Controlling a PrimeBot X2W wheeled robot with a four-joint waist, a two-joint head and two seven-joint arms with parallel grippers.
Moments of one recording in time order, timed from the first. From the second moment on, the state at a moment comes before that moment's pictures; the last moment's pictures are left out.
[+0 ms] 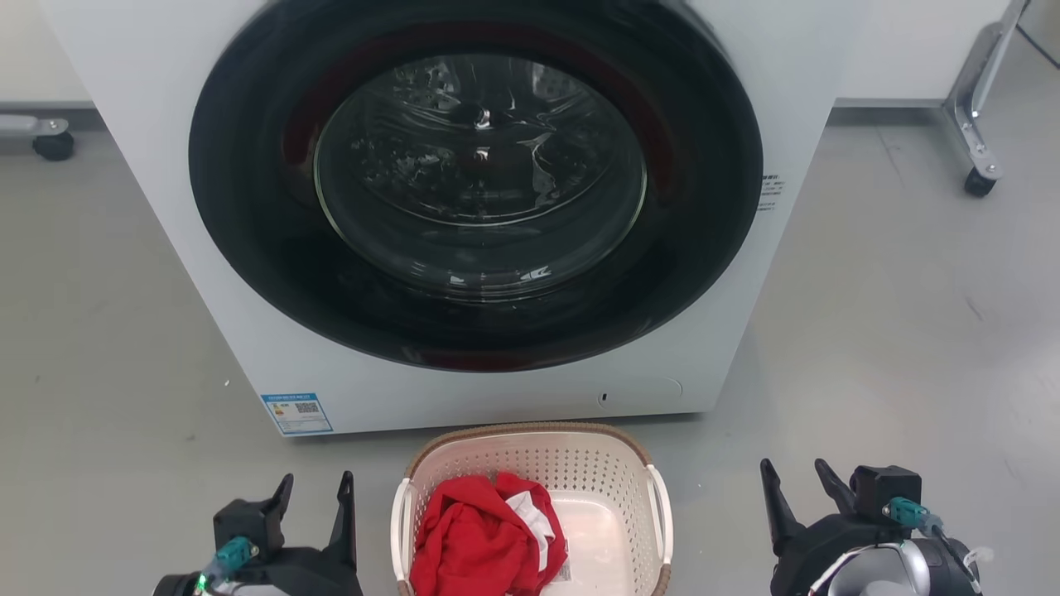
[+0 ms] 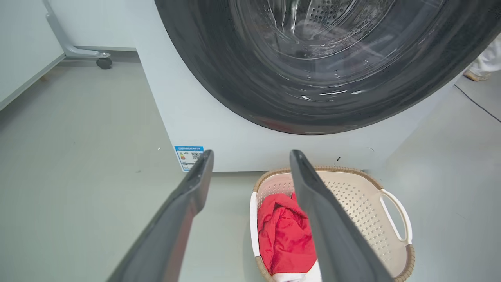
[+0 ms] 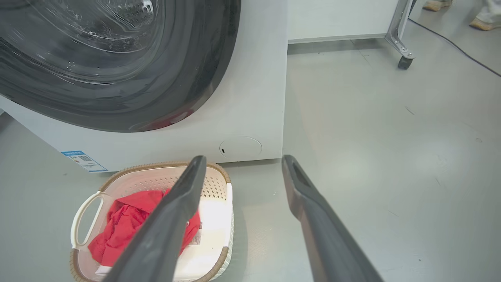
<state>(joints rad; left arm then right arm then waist) -0.36 0.13 -0.34 0.76 -0.49 0.05 -0.25 -0.48 -0.16 0.54 0.90 0.61 -0.06 -0.25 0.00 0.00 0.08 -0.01</state>
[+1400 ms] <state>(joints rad) 0.08 0.13 -0.21 0.21 -0.34 0.12 -0.25 -0.04 -0.23 0.36 0.30 0.38 -0.12 -0.25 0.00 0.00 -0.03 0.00</state>
